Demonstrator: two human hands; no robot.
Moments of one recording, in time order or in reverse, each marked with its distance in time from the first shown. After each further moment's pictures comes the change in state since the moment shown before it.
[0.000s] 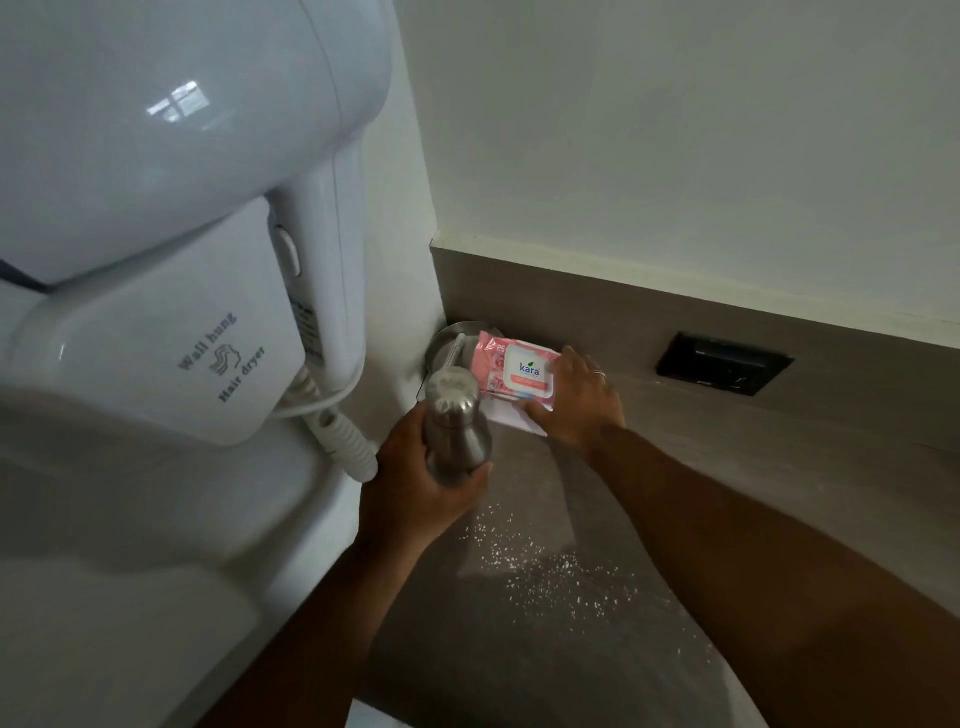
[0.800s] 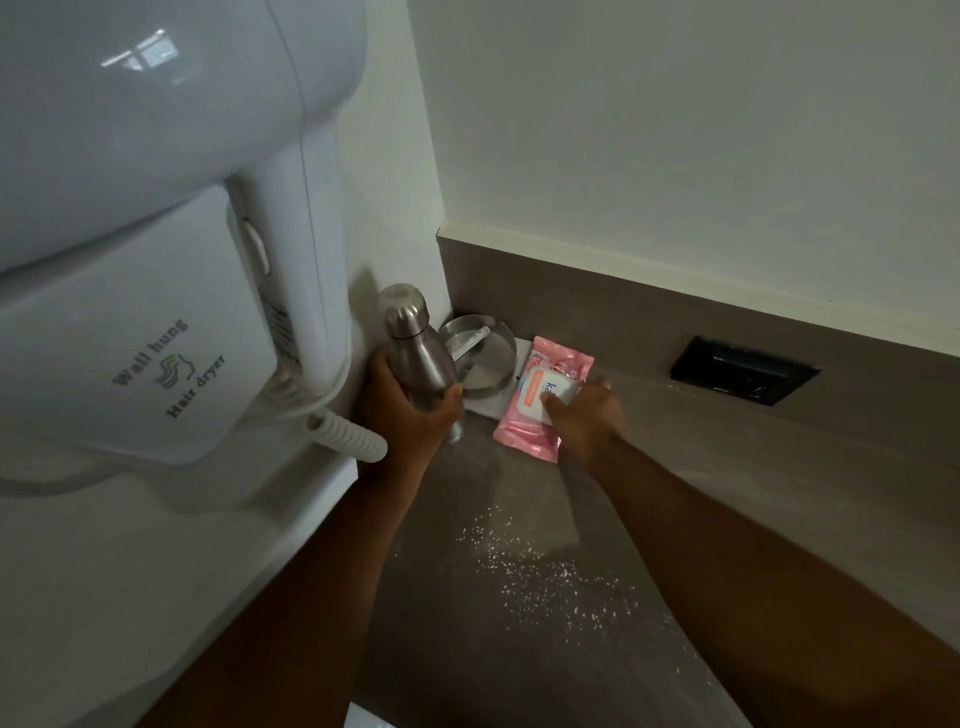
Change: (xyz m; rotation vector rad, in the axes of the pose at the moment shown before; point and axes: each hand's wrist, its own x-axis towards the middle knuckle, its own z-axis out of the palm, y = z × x) left_hand 0.061 -0.025 0.029 0.040 0.299 -0.262; right_hand 0.001 -0.004 0.011 0.466 -0.094 0.491
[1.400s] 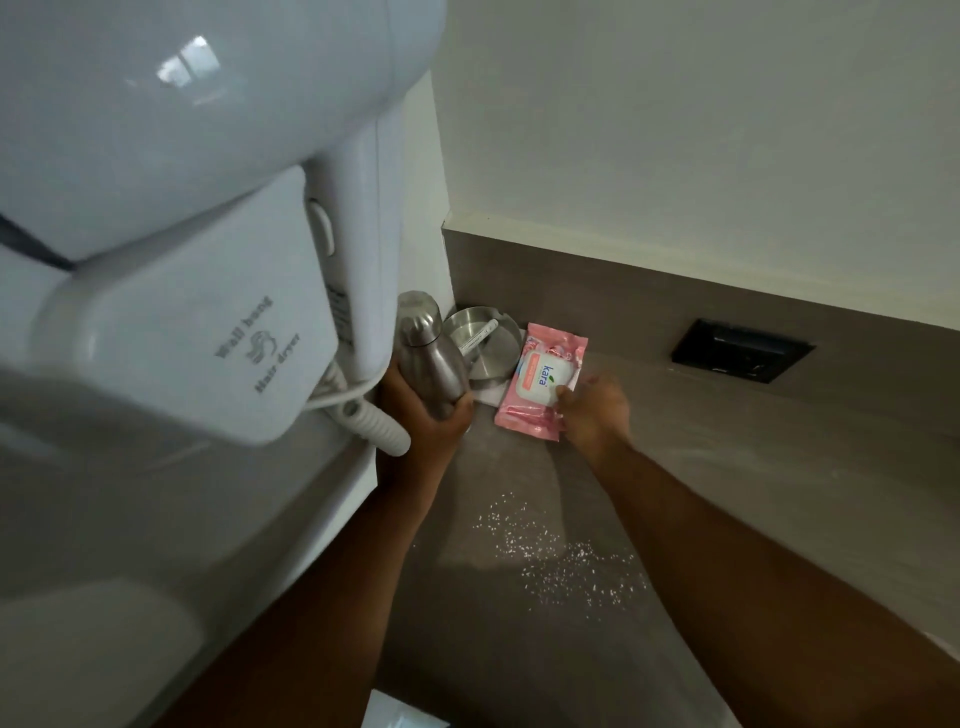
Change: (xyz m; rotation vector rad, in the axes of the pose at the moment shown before) left_hand -0.007 -0.029 0.003 -0.006 -0.063 0.067; right_hand -0.021 0.000 0.008 0.291 0.084 0.099
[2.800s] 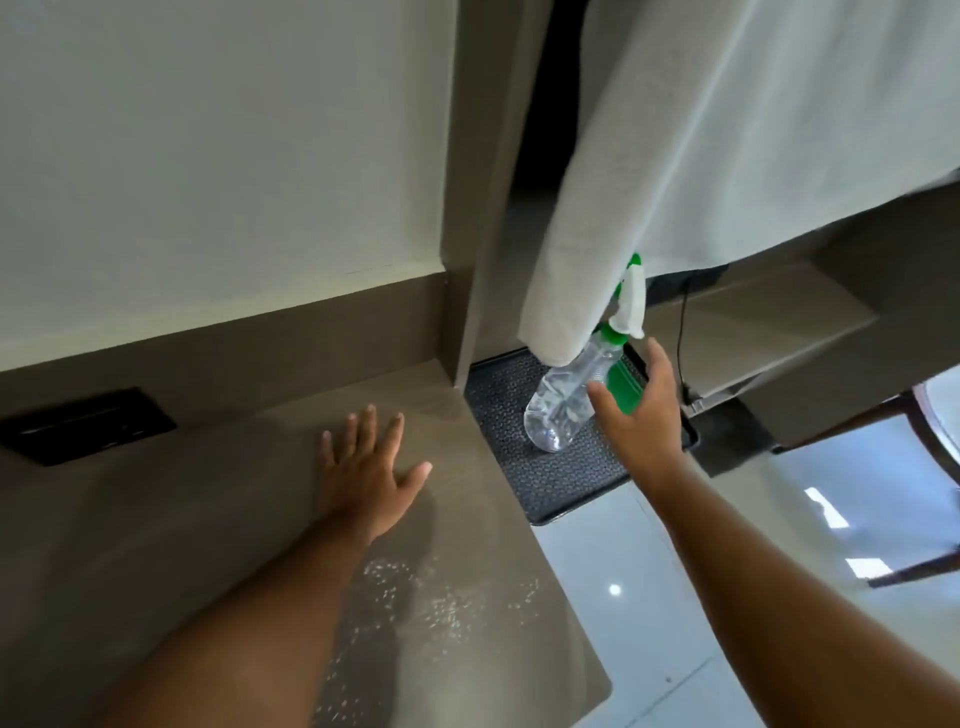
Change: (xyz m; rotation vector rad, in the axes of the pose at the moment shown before) left_hand -0.301 0.303 0.322 0.528 -0.908 0.844; right_hand -0.090 0.283 -0.572 0.021 0.823 -0.094
